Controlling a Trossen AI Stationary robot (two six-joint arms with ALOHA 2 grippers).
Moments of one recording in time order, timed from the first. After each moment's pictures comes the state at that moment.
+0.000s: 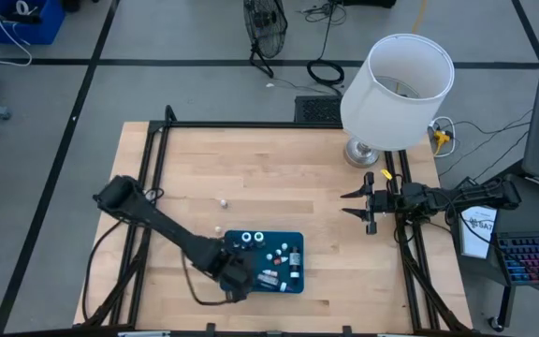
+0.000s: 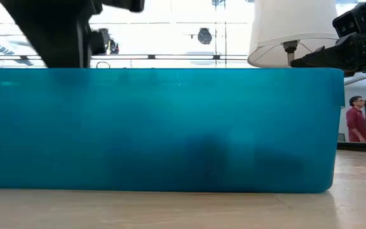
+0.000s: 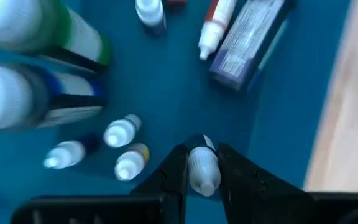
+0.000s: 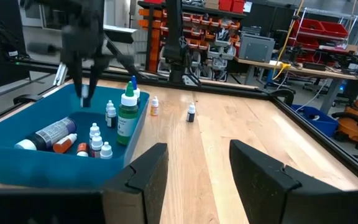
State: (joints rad) left arm -0.53 1.89 1.43 -0.83 -0.14 -0.72; right arm 0.11 0.20 0.02 0.13 0.13 -0.12
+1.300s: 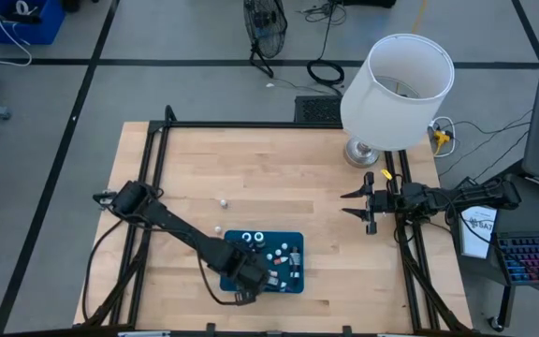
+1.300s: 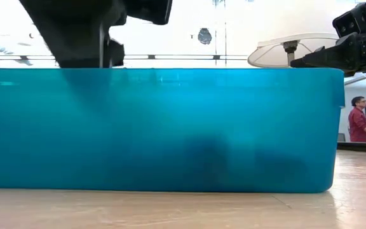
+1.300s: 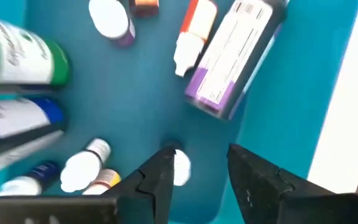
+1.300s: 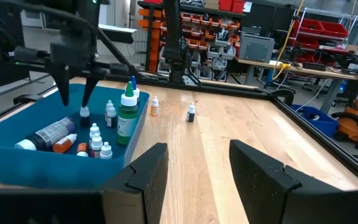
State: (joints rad) left arm -0.49 2.00 1.52 -0.83 -0.02 -0.70; right arm 0.11 0.20 0.02 0.13 0.13 -0.12
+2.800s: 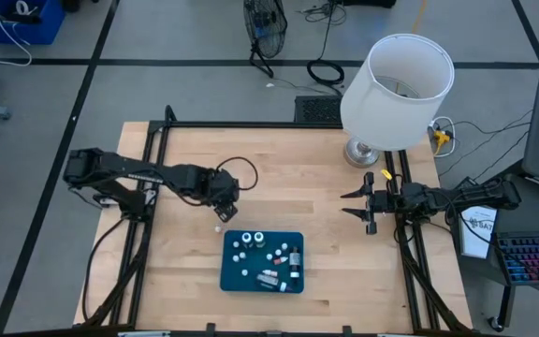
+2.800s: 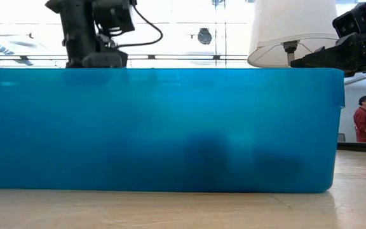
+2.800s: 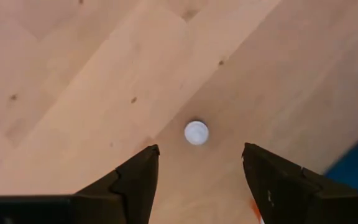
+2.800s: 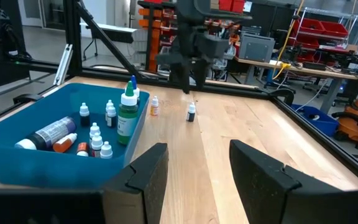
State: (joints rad) left arm 0.01 1.47 0.99 -0.89 -0.19 -0.72; right arm 0.11 0.20 0.02 0.13 0.13 -0.12
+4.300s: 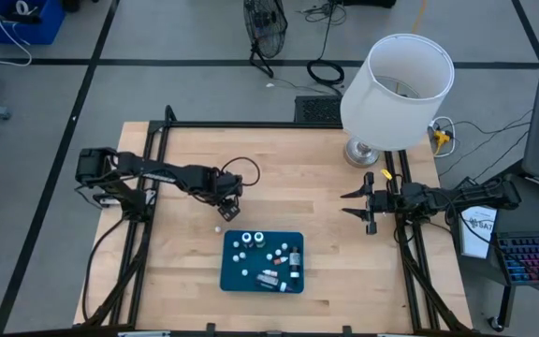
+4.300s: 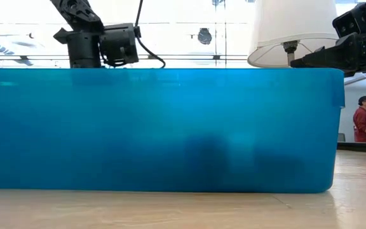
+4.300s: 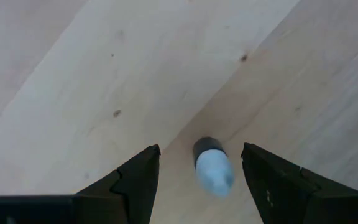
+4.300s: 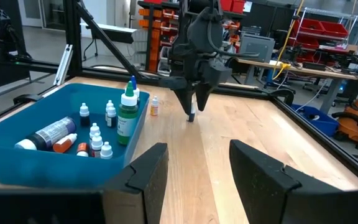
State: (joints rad) left arm 0.11 1.57 0.85 -0.65 -0.10 -0.62; right arm 0.11 0.20 0.02 0.13 0.13 -0.12
